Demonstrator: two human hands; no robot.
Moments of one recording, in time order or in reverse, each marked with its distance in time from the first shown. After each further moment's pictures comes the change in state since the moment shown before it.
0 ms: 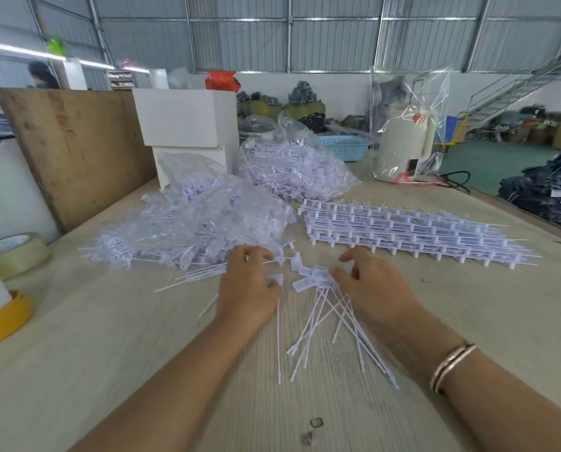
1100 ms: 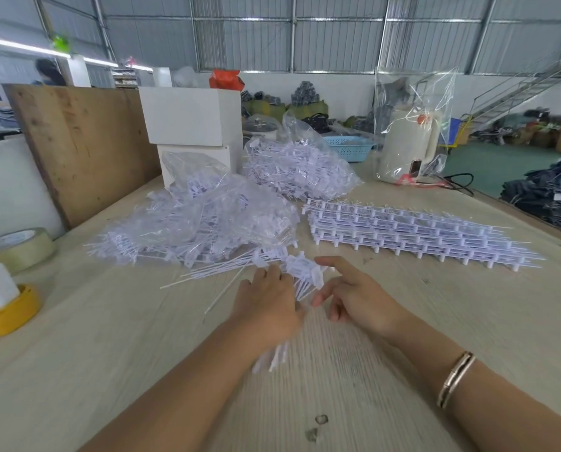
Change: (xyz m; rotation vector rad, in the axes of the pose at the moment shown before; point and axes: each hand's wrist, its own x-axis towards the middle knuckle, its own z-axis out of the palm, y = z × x) left_hand -0.014 0.024 -0.001 0.614 -0.404 0.108; right_hand -0.018 -0.029 0.005 0.622 -0.333 0.059
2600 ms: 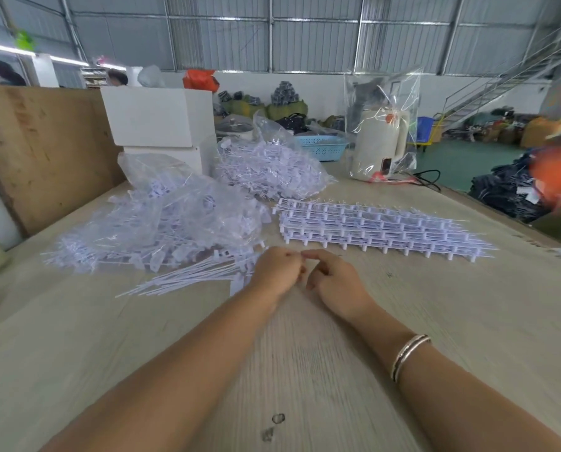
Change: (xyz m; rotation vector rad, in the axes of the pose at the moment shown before) left_hand 0.052 0.055 -0.010 -1.113 0.046 -0.210; right_hand 0.019 0.025 -0.018 -0.213 0.272 -0.075
